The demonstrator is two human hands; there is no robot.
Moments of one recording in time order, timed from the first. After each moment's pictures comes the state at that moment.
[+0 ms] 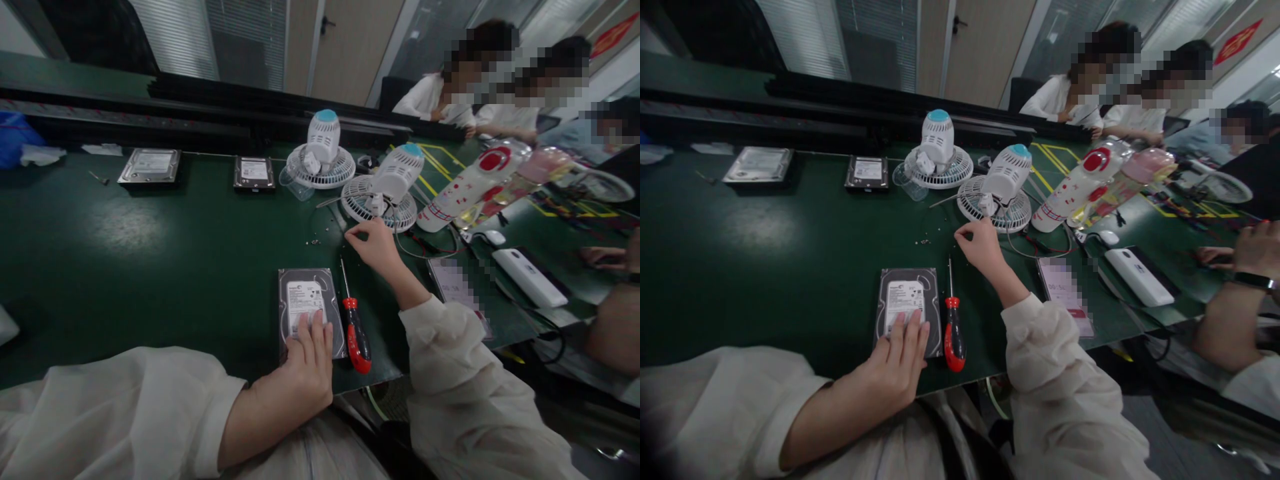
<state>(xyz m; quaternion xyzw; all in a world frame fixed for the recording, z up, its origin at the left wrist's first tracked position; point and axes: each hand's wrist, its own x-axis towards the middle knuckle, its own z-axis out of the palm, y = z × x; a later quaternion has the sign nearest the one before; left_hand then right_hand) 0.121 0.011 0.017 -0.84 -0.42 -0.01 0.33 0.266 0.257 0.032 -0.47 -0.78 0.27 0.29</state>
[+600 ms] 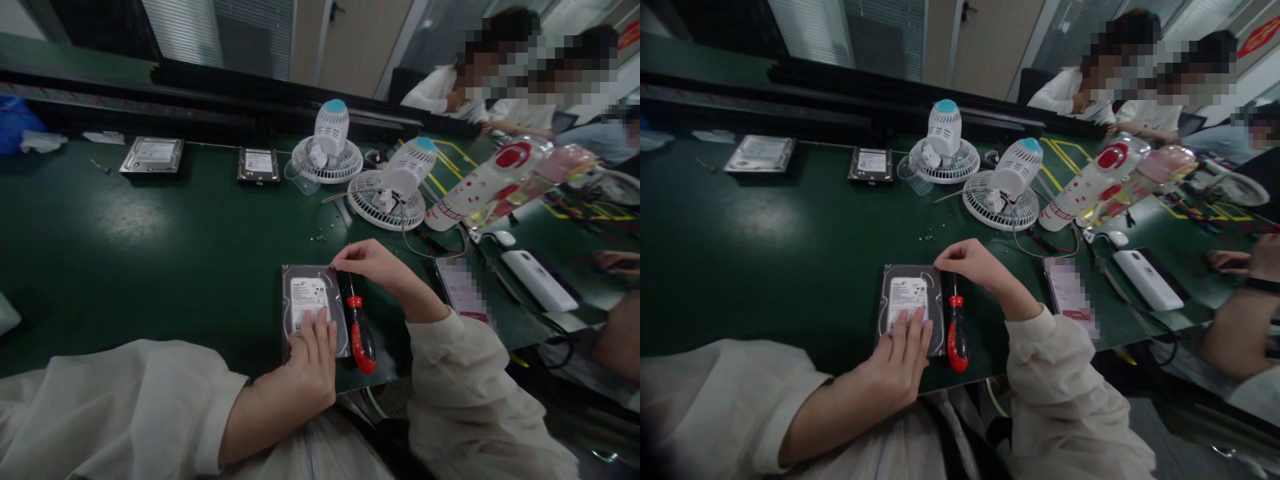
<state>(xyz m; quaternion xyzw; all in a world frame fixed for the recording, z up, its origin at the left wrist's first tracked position) 0.121 0.007 0.011 -0.84 -0.43 -0.01 0.33 0.258 0.218 0.039 -0.40 -0.68 0.59 0.16</state>
